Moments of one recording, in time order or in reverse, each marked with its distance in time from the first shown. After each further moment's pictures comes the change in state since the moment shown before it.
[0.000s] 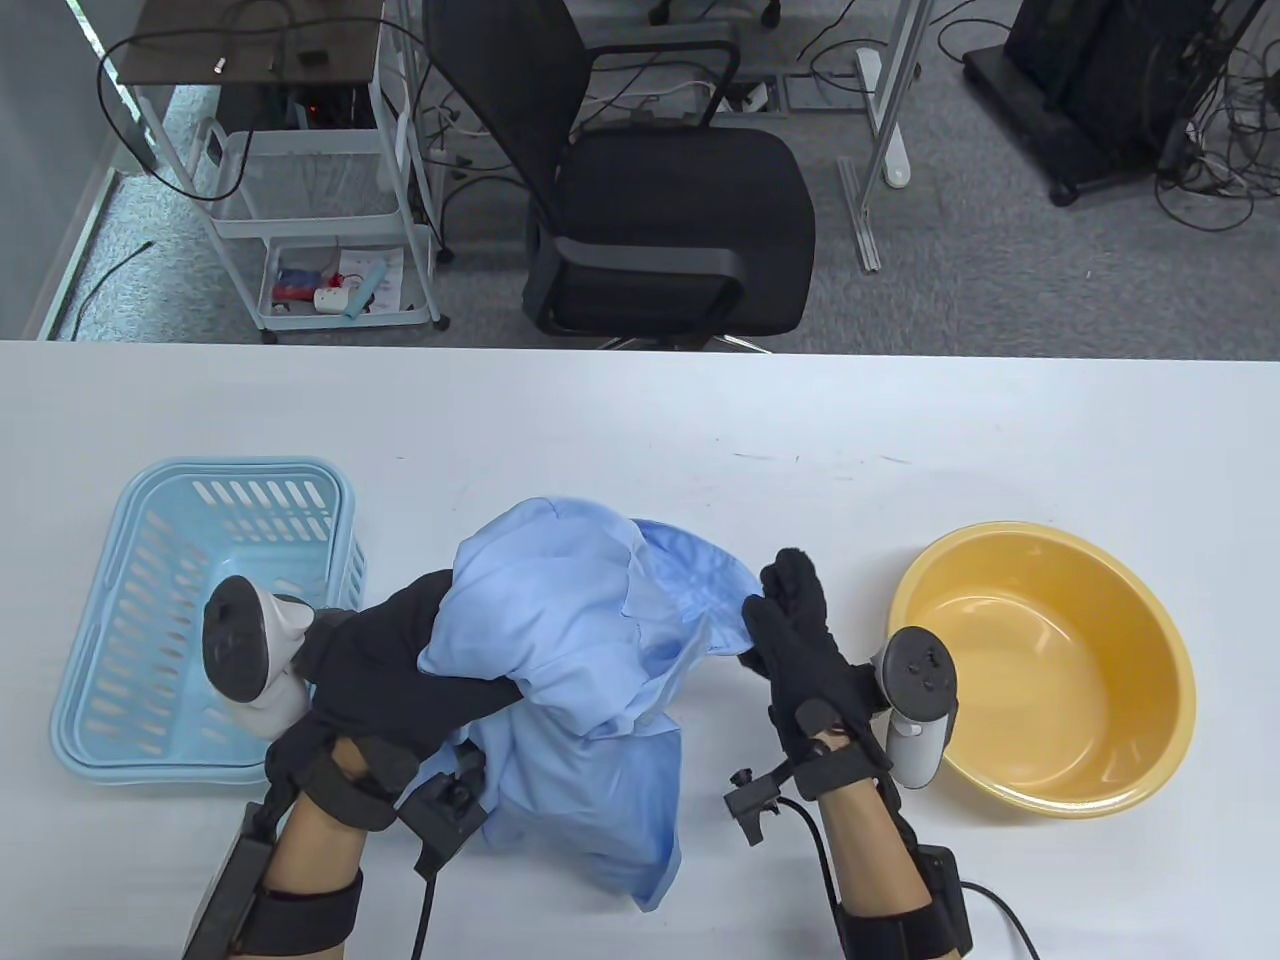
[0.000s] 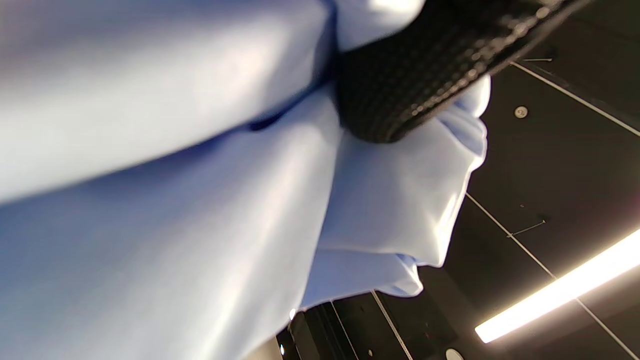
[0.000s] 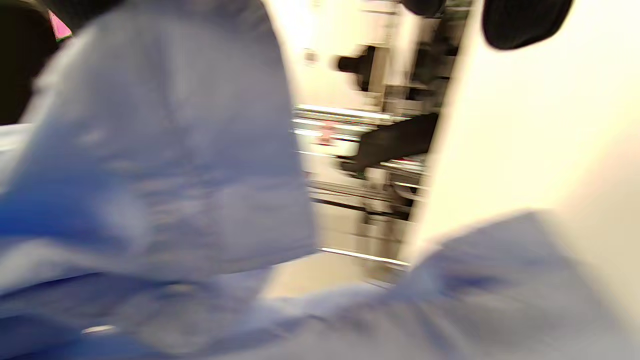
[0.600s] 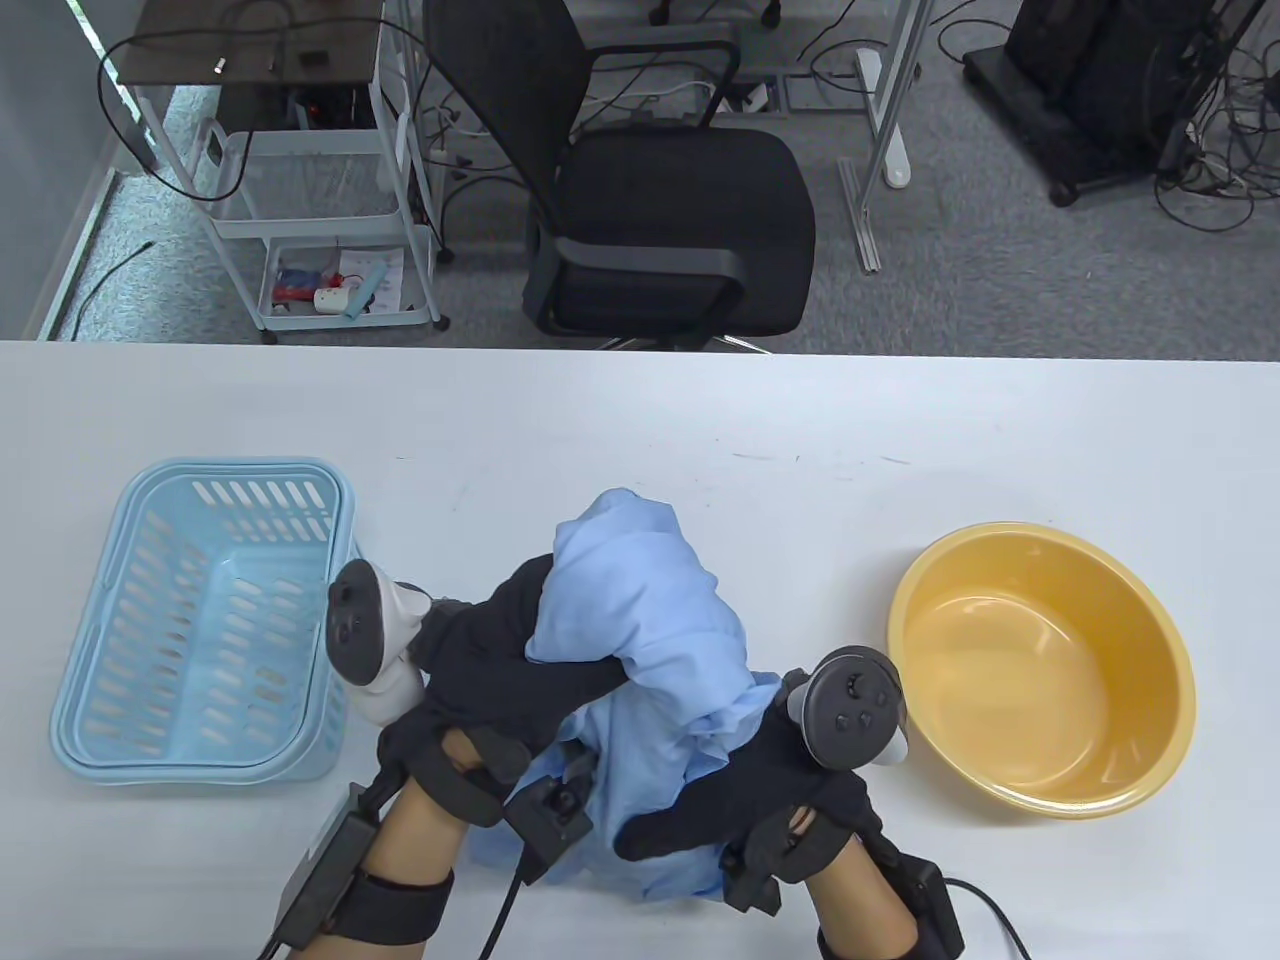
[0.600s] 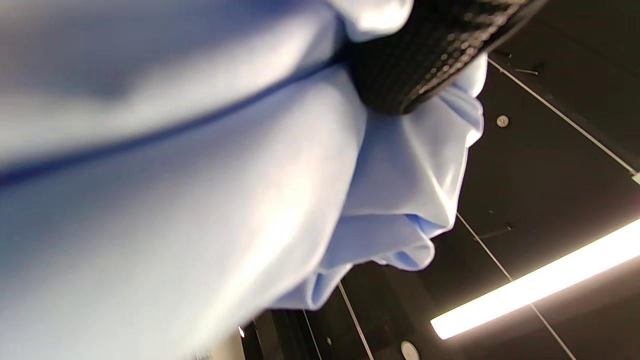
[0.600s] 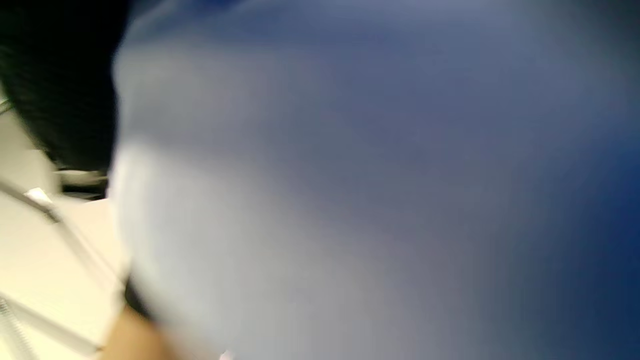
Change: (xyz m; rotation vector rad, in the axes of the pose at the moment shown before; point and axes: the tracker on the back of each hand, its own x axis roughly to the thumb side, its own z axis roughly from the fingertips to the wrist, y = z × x) left_hand -0.015 -0.065 -0.034 -0.058 -0.072 0.140; right_hand 0.071 0.070 0.015 0.459 -0.267 0.309
